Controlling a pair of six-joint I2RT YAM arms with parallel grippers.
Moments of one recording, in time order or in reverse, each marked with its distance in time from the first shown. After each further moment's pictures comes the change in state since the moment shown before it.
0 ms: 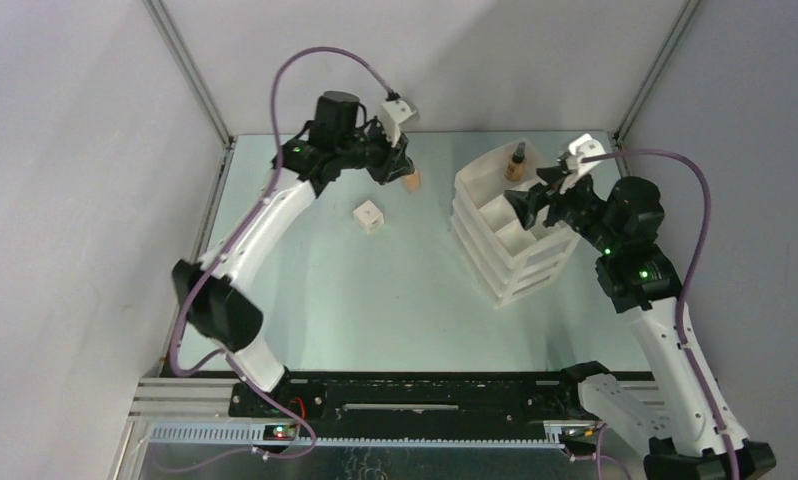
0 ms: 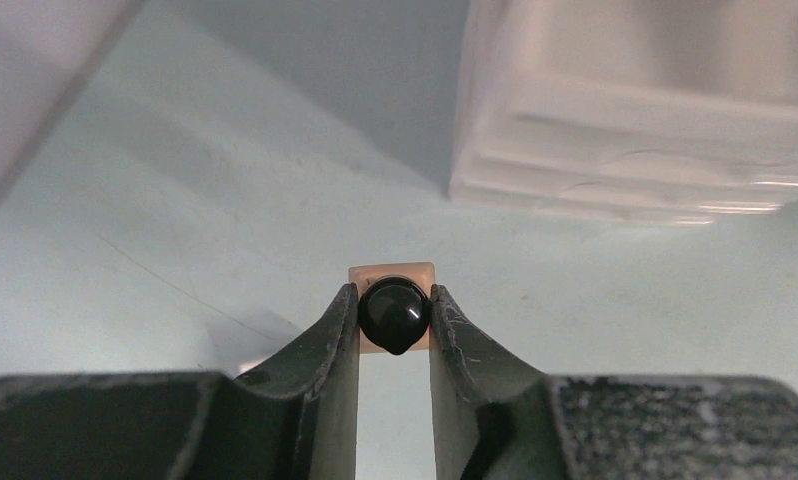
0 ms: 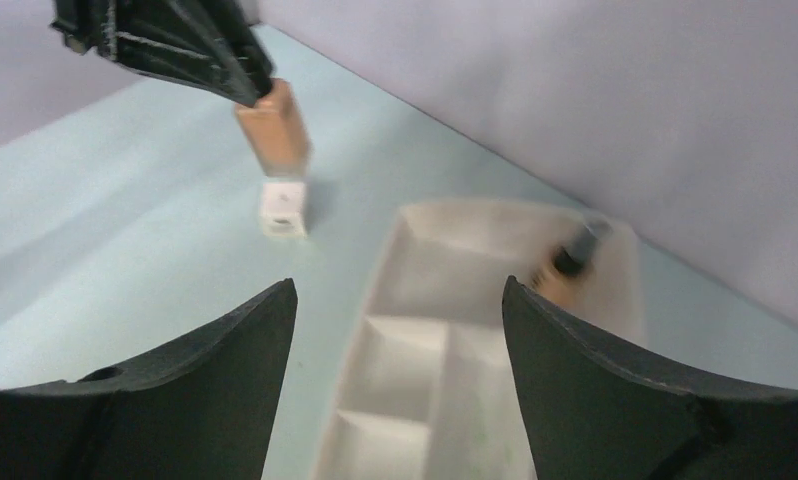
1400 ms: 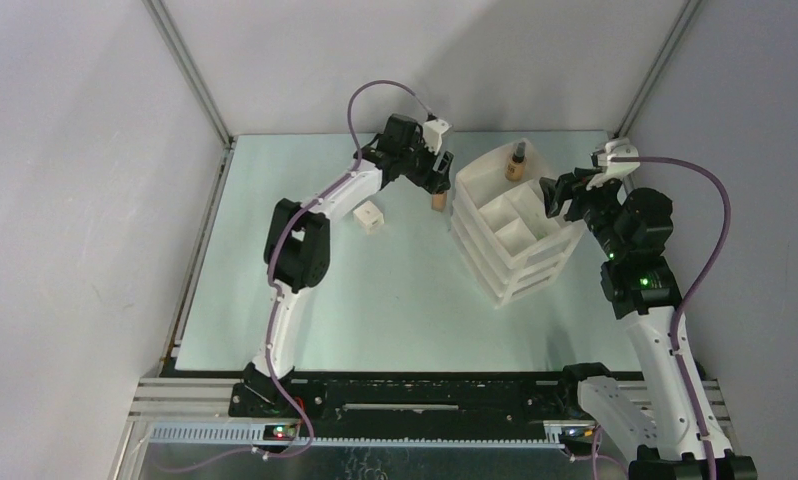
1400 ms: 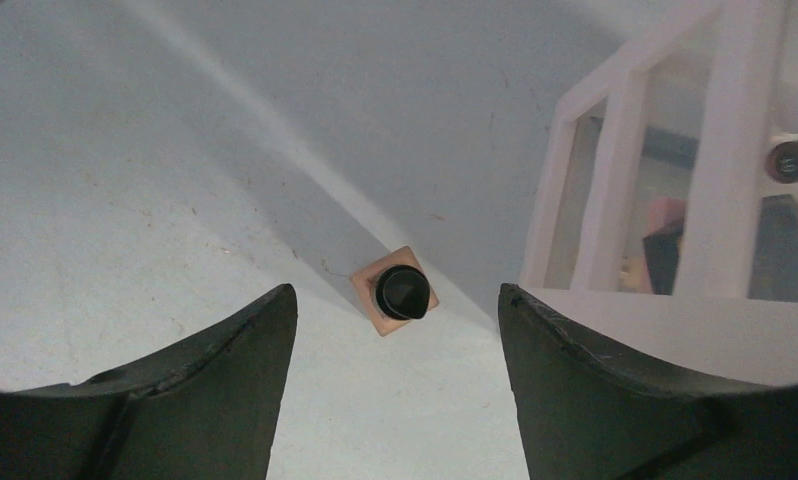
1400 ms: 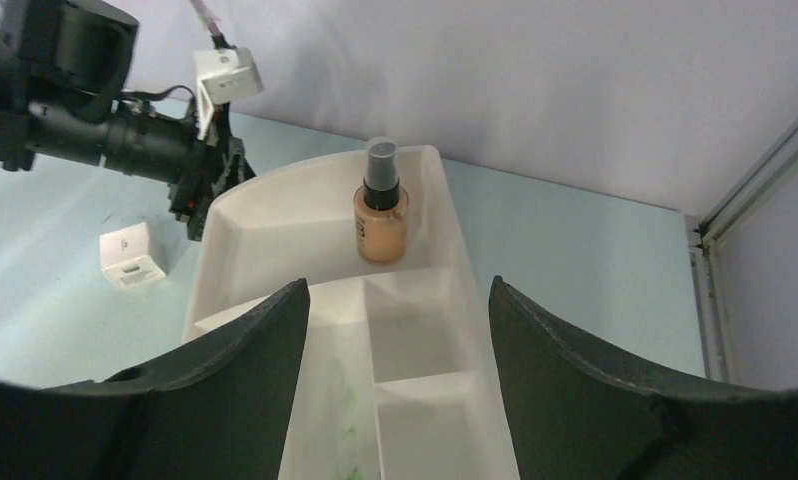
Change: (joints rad) left arm -0.032 0.590 0.240 0.238 -0.116 -0.191; right arm -0.148 -0.045 -0.116 0.117 0.182 0.070
